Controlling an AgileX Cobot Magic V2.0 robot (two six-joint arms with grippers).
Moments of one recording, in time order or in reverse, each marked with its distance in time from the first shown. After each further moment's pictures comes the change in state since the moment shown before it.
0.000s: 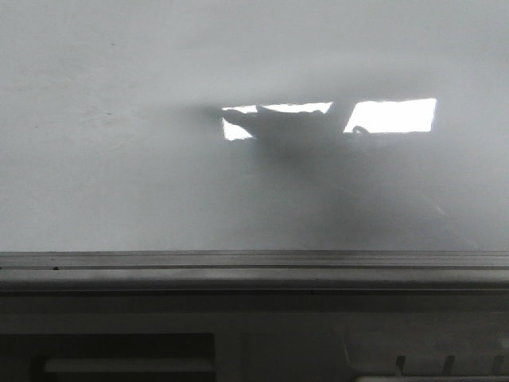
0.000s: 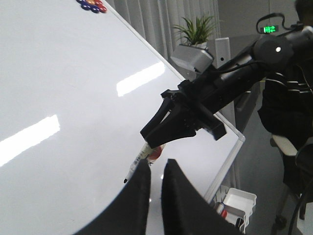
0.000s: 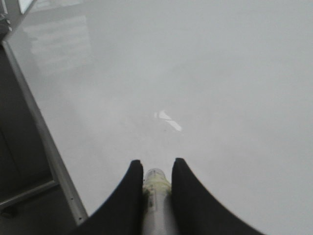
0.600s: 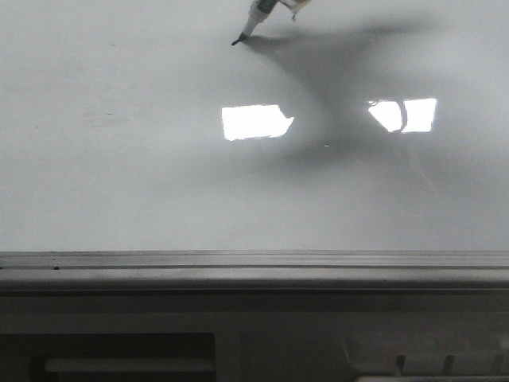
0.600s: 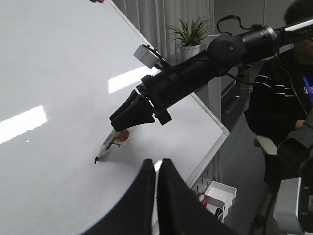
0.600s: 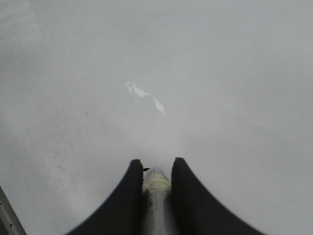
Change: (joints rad) left arm 0.000 -0.125 0.103 -0.030 0.030 -0.053; right arm -0.179 0.132 -0.055 0.005 0.035 0.008
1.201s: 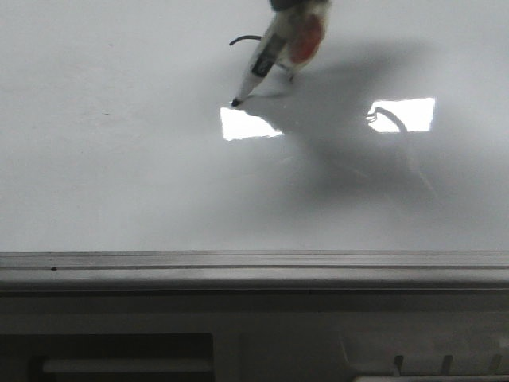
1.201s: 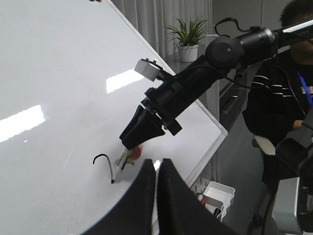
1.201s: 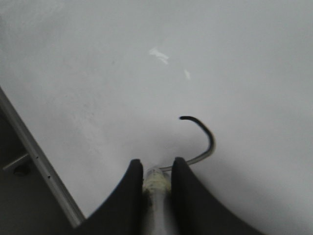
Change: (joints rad) left arm 0.000 0.000 0.000 -0.002 0.001 -0.001; right arm 0.039 0.024 0.027 0.039 0.110 0.006
